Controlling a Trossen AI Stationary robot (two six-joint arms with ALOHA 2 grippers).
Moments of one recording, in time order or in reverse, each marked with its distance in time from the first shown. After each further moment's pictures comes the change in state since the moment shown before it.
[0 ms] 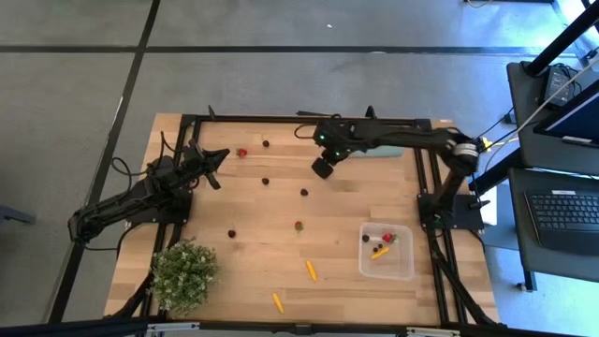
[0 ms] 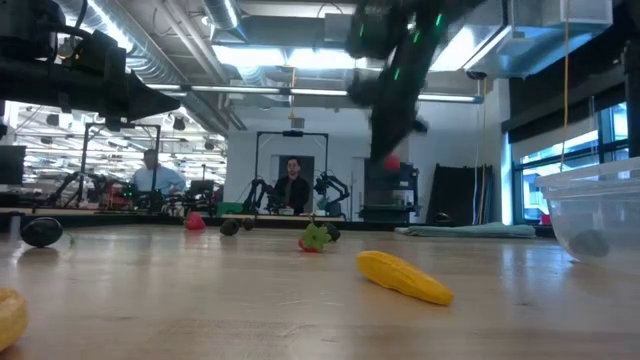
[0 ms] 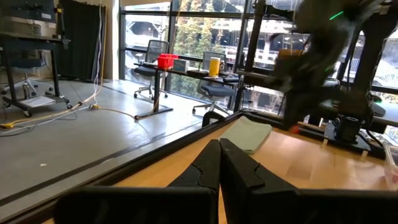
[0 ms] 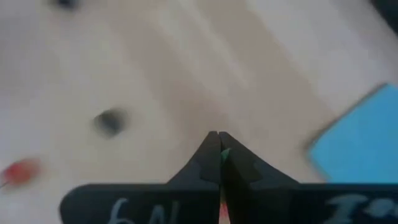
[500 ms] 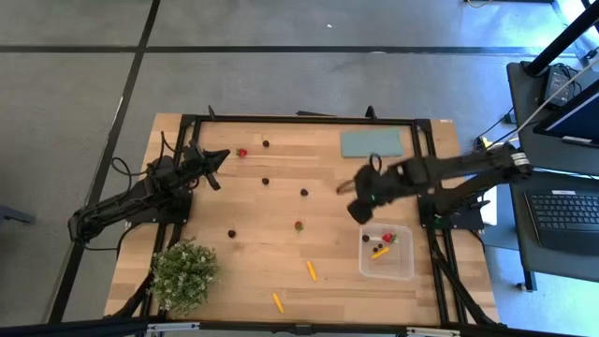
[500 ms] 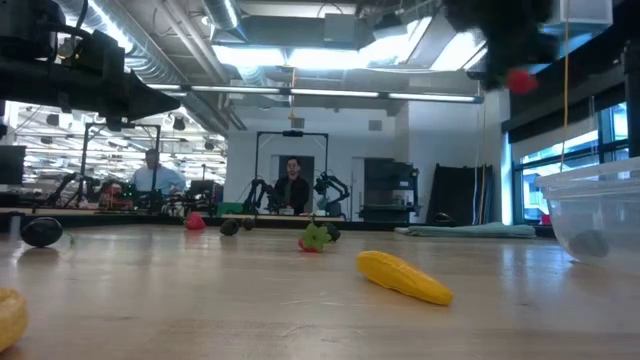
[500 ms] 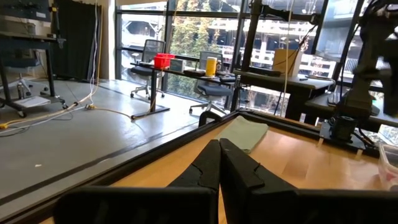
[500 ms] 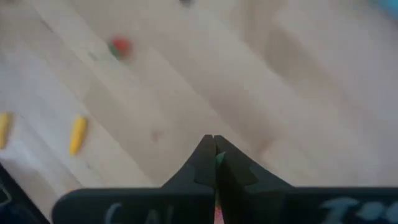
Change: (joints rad) left arm 0.000 0.000 0.000 0.000 0.016 -0.002; right arm 0.497 -0.416 -0.201 -0.279 0.087 0.669
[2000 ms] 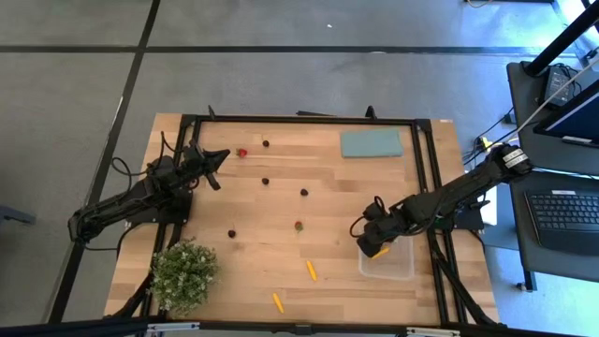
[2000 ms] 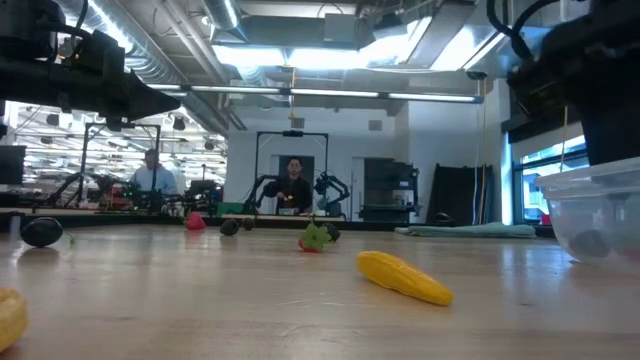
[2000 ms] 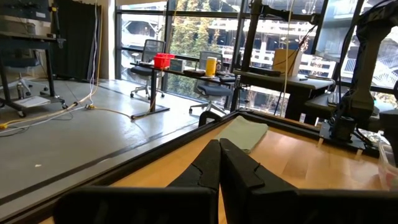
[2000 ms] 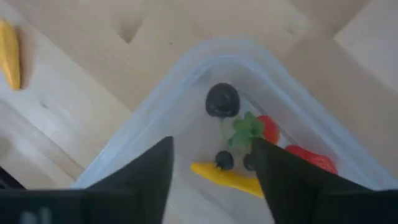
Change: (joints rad) left arm 0.000 0.000 0.000 0.000 0.001 0.000; right arm 0.232 -0.006 -0.433 0.380 -0.146 0.355
